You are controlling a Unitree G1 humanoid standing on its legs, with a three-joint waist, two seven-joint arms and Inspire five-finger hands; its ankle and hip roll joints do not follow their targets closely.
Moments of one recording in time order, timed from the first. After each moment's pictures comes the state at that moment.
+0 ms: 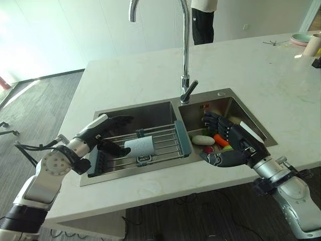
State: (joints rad) left arm -0.15 0.92 -0.01 0.00 -0.06 0.06 -0.36; right arm 0.08 -0.64 0.00 -0.34 0.36 -0.02 0.30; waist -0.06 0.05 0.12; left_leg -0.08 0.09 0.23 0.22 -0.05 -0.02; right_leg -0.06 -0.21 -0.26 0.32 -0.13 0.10
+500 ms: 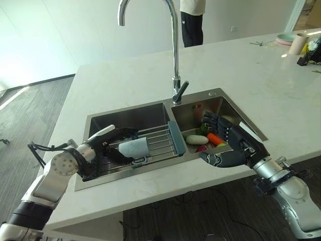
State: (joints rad) left arm -0.19 0.92 -0.12 0.04 -0.03 0.09 -0.43; right arm 0.08 -0.64 0.00 -0.34 0.36 -0.02 0.30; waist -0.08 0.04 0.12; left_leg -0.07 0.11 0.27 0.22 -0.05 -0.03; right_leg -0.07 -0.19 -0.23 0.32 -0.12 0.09
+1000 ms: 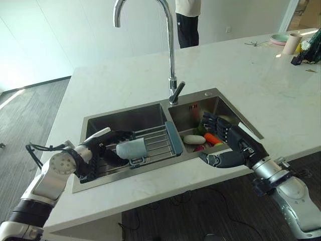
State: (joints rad) left arm -0.22 0.92 -0.12 0.14 -0.03 0.11 -0.44; right arm 0.08 -0.64 0.01 -0.34 0.36 -0.02 0.30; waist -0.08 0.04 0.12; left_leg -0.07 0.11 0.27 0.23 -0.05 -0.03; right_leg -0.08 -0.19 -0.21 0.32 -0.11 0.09
